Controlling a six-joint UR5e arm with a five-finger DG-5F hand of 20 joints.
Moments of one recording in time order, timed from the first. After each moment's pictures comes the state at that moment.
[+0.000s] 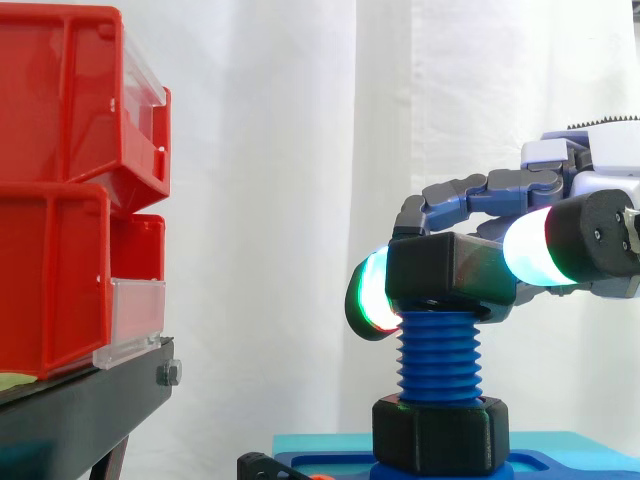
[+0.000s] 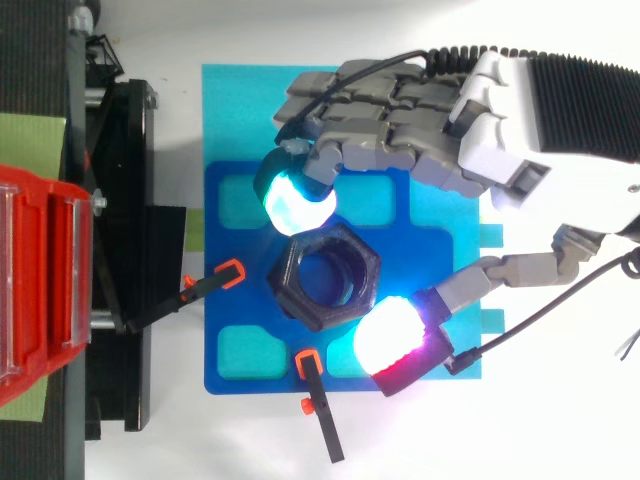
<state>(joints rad) 0.17 -2.10 -1.49 -2.57 -1.28 -0.96</state>
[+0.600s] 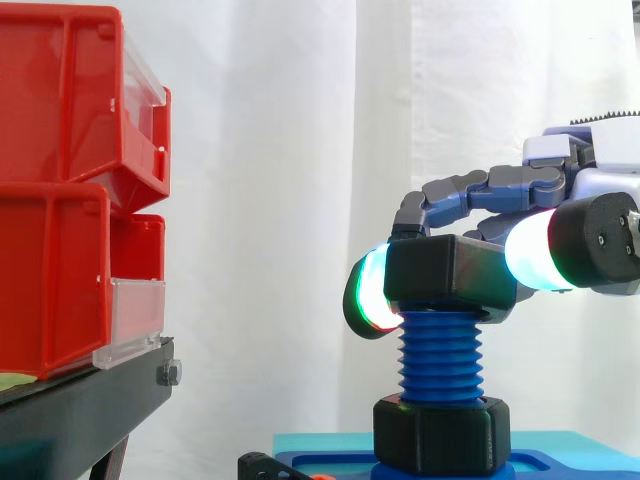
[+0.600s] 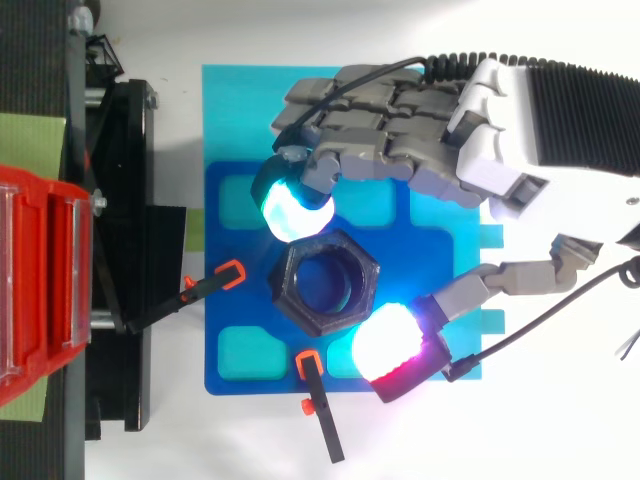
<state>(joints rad) 0.18 -2.10 -1.49 -2.57 -1.28 -0.99</state>
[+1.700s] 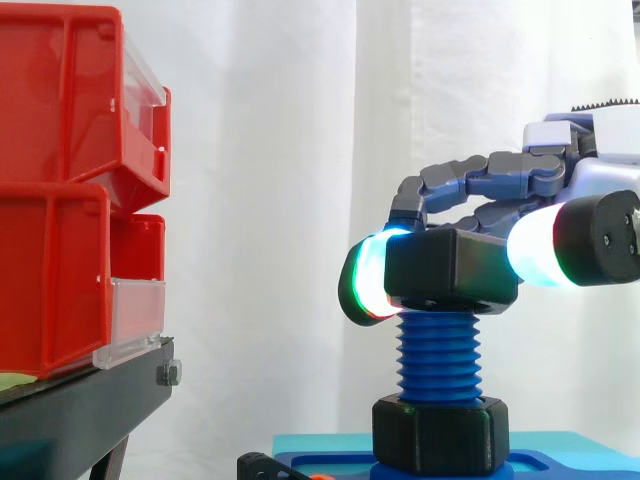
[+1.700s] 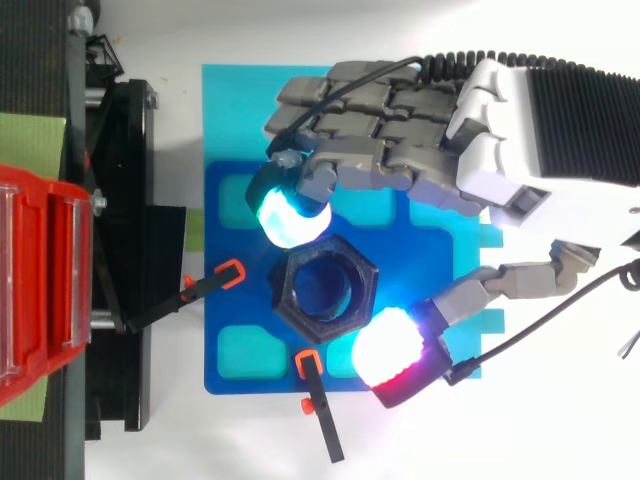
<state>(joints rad) 0.17 -2.10 -1.49 -2.54 -1.33 -1.05</state>
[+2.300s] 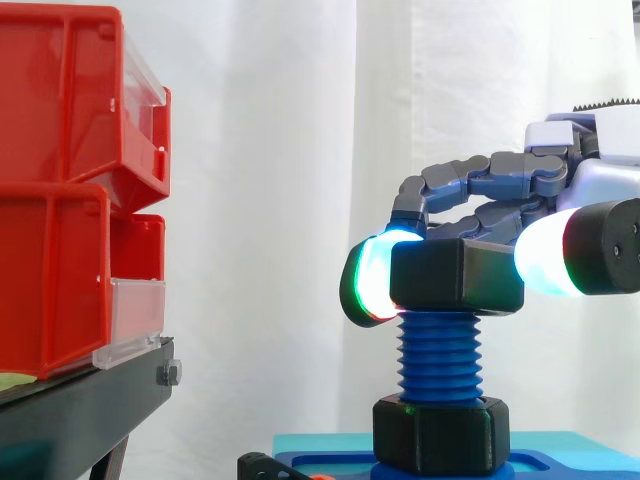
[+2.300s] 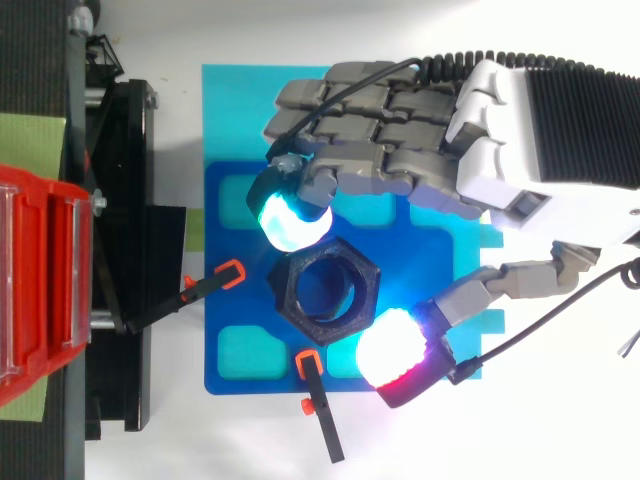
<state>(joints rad) 0.16 -2.10 -1.49 -2.54 -1.36 -1.07</state>
